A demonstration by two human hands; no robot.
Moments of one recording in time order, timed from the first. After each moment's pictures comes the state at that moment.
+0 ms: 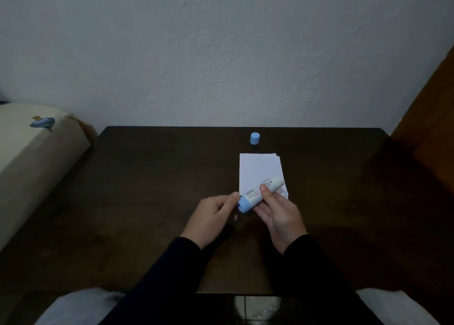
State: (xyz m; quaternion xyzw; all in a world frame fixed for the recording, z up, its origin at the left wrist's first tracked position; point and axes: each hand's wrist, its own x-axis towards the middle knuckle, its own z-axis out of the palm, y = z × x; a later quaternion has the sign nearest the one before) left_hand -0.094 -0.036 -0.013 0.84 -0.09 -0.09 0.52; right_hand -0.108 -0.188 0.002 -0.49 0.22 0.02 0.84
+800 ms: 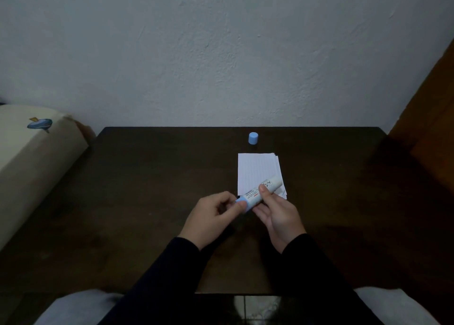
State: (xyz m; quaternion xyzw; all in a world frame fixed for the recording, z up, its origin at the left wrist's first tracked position) left_hand -0.093 -0.034 -0.015 0.85 -0.14 -0.04 0.50; right_hand -0.110 -0.190 0.001 -0.47 0.22 0.03 0.86
